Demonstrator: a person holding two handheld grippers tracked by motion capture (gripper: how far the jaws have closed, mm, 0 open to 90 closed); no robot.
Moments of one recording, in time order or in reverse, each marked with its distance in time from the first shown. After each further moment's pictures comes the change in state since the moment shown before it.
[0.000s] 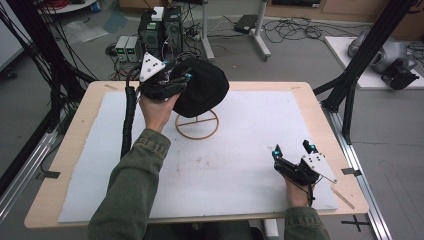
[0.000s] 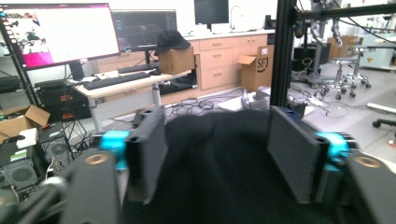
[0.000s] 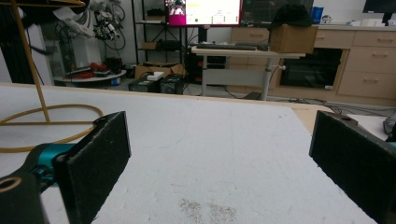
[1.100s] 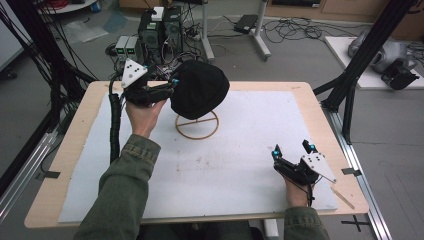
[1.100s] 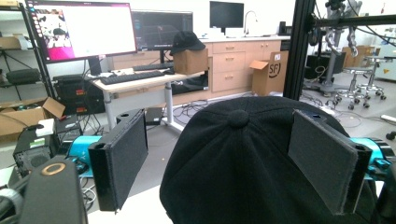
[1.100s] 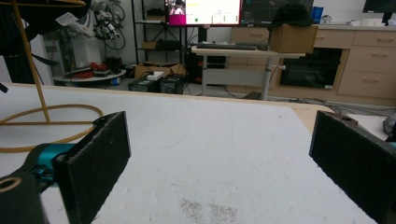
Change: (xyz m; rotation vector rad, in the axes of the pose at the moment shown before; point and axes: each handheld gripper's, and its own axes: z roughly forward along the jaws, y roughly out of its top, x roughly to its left) left arm 0.019 -0.010 -0.032 -0.015 0.051 -0.037; right arm 0.001 0.000 0.000 0.005 -0.001 0.001
